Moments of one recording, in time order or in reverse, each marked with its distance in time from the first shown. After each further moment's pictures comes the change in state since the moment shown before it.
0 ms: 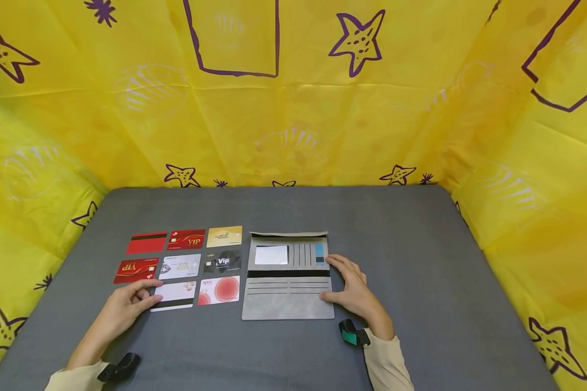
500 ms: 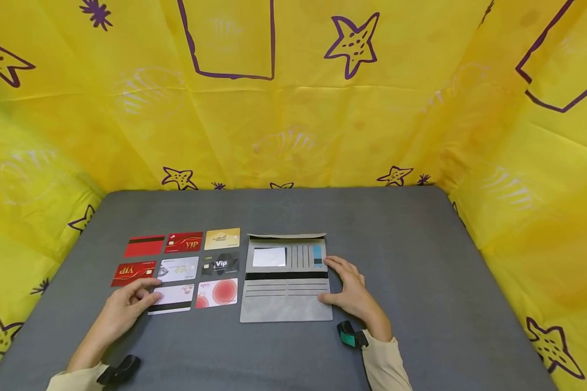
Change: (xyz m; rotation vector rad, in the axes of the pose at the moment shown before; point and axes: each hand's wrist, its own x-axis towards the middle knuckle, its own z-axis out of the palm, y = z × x) left_hand 0.002 0.009 0.001 -0.020 0.039 0.001; right_hand 0.000 0.002 0.000 0.000 0.011 -0.027
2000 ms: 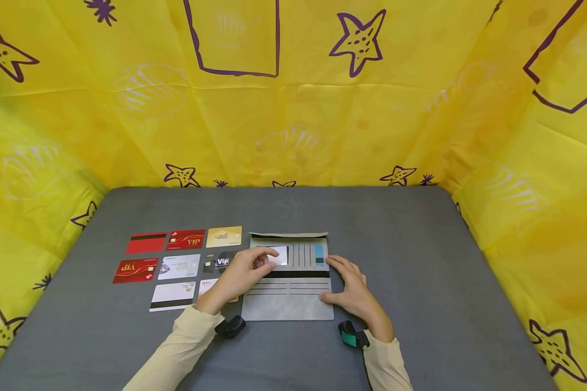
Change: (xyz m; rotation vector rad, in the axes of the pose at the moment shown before) left_hand 0.055 0.167 0.121 -0.229 -0.220 0.385; right_hand 0.001 0.002 0.001 0.021 -0.003 0.012
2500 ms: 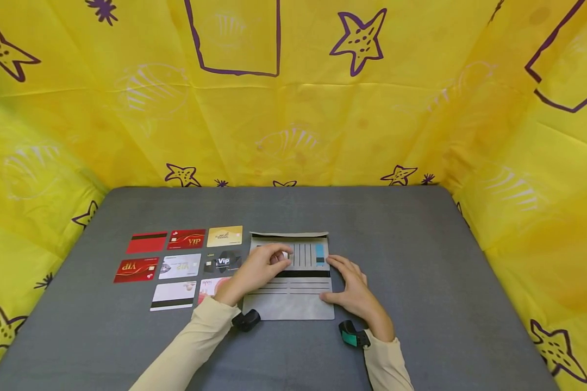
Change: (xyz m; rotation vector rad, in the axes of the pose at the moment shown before) left_hand 0.021 0.012 0.018 0.056 -0.052 0.040; right_hand 0.001 -0.002 0.001 -0.006 -0.010 0.043
